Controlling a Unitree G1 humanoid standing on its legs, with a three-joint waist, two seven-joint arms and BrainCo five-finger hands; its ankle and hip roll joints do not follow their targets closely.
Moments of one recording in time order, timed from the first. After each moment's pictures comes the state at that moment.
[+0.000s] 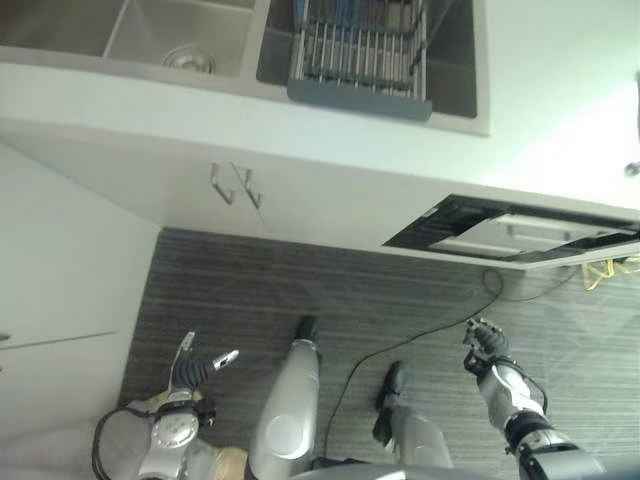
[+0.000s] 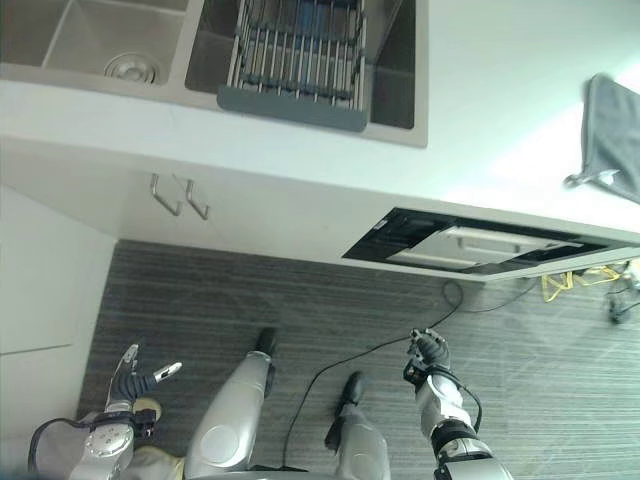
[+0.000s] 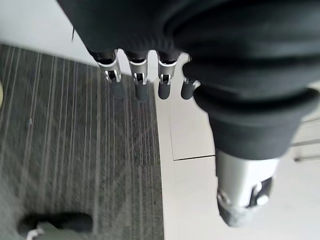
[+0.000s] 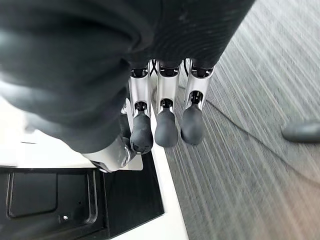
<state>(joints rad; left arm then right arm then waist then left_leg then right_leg) 0.10 0.39 -0.07 0.89 -0.22 -0.43 0.22 -0.23 -0.20 0.04 1.17 0.61 -0.24 -0.07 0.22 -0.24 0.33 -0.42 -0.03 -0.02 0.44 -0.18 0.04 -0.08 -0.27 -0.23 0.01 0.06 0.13</state>
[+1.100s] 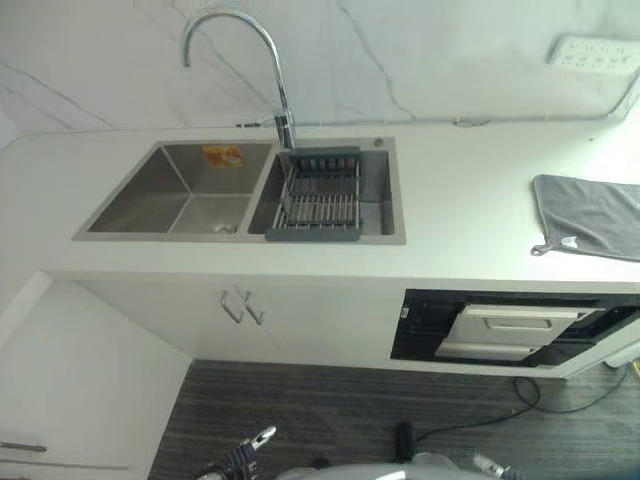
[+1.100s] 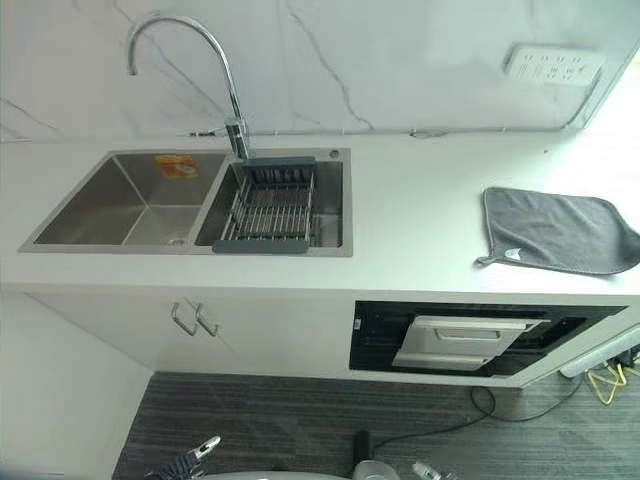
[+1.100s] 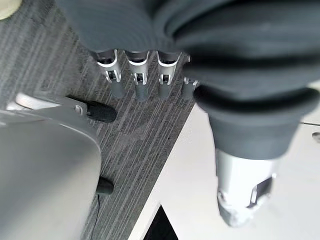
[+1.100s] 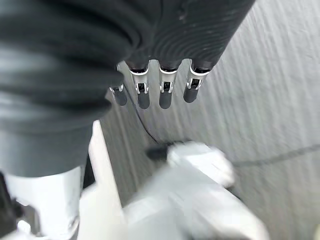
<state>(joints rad) 0.04 0.24 0.00 1.24 -0.49 0.04 -0.24 0.07 -0.25 -0.01 1.29 0.31 0.04 0.21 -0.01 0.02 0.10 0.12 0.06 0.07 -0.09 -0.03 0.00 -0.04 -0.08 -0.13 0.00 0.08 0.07</state>
